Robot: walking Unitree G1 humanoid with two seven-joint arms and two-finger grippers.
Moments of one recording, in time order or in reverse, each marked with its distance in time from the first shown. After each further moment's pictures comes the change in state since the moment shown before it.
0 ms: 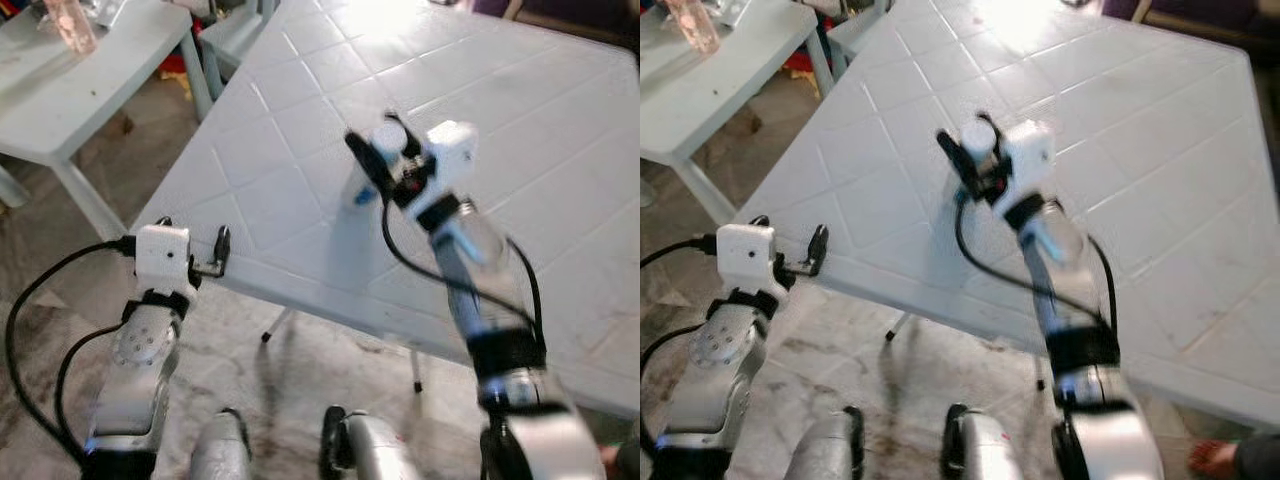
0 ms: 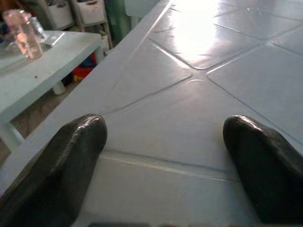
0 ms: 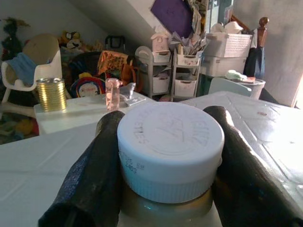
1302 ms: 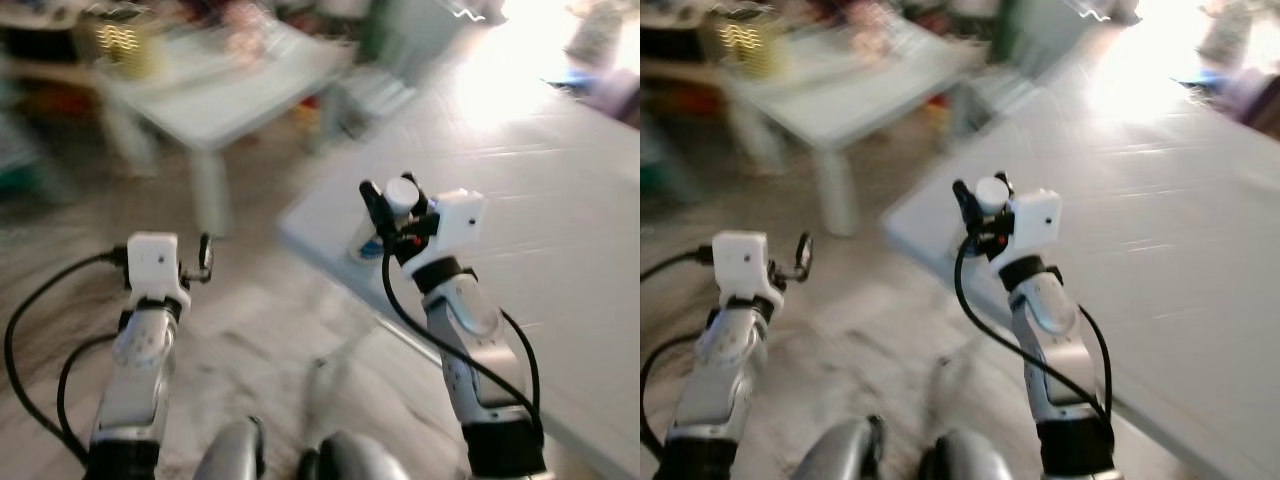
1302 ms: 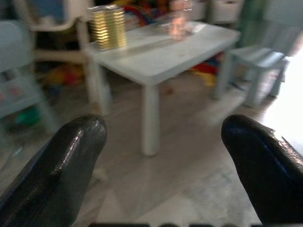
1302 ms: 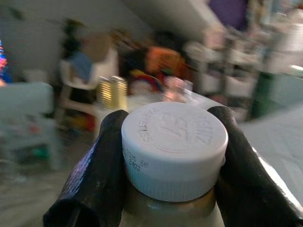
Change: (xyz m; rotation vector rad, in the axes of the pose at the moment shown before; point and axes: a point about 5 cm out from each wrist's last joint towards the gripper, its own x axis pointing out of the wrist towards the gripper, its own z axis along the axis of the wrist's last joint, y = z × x) left arm 0.002 0.004 -0.027 -0.041 0.077 0.097; right arm -0.049 0.033 -0.010 0.089 0.094 -0.233
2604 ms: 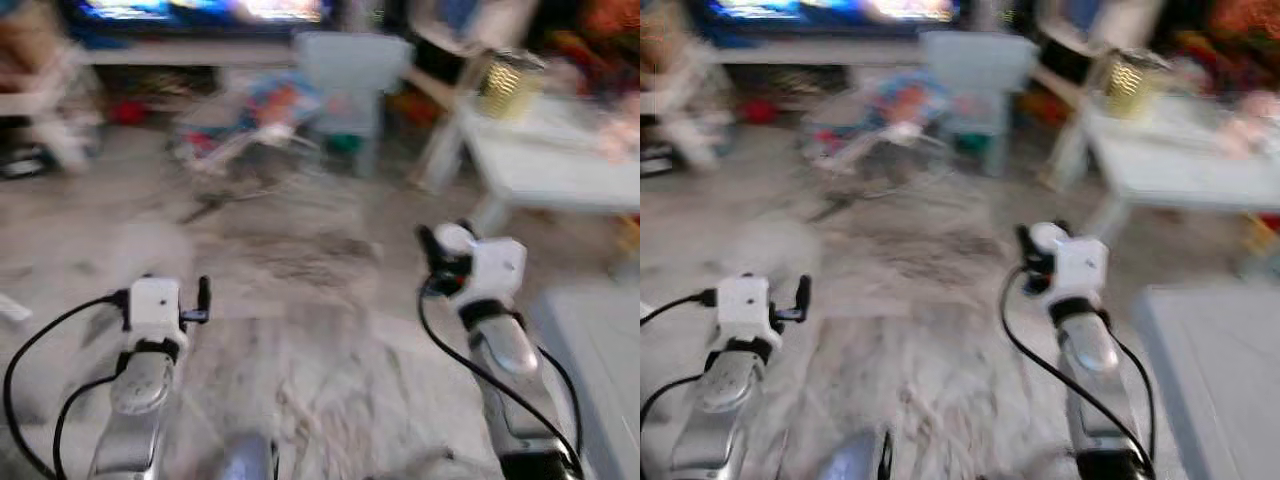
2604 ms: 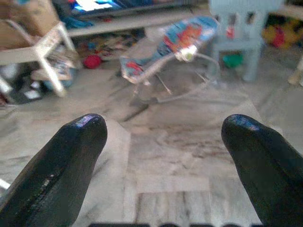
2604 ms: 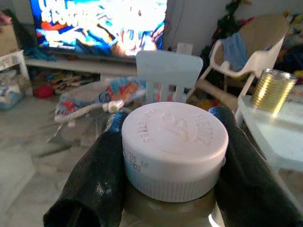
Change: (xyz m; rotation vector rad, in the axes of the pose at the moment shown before) left arm -0.019 0.014 -0.023 0.076 0.055 0.016; right arm -0.044 -0.056 -0.039 -0.163 0.137 -0.287
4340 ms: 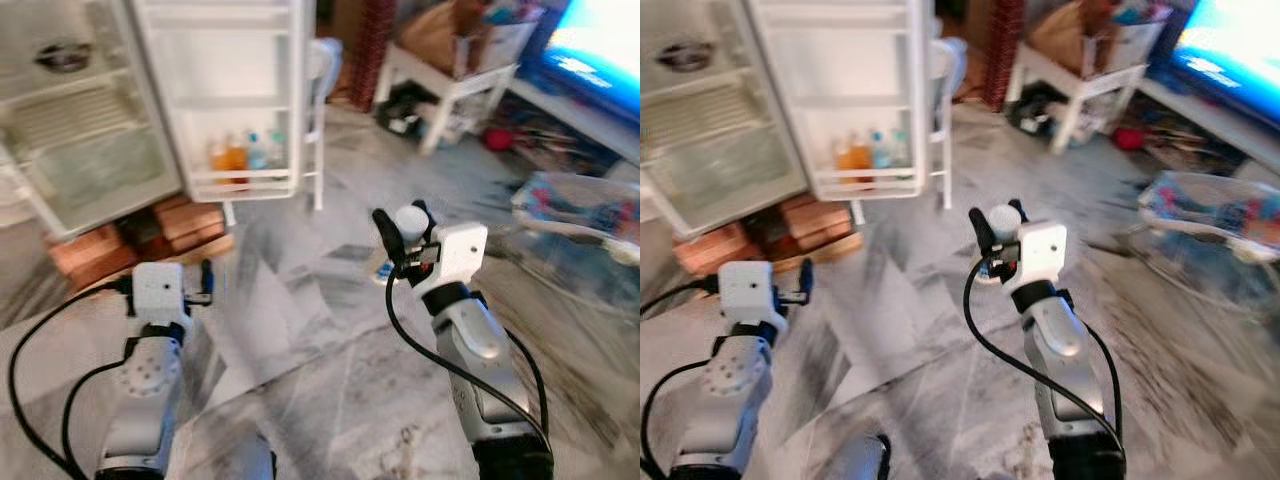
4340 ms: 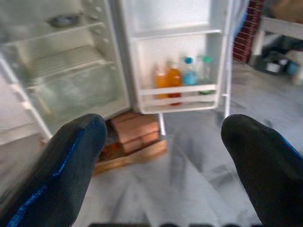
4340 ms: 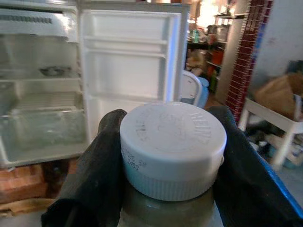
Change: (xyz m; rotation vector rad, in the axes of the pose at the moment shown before) left arm 0.001 -0.009 0.006 -0.031 -0.035 0.041; right arm 0.012 0.044 0.022 0.086 -0.092 0.229
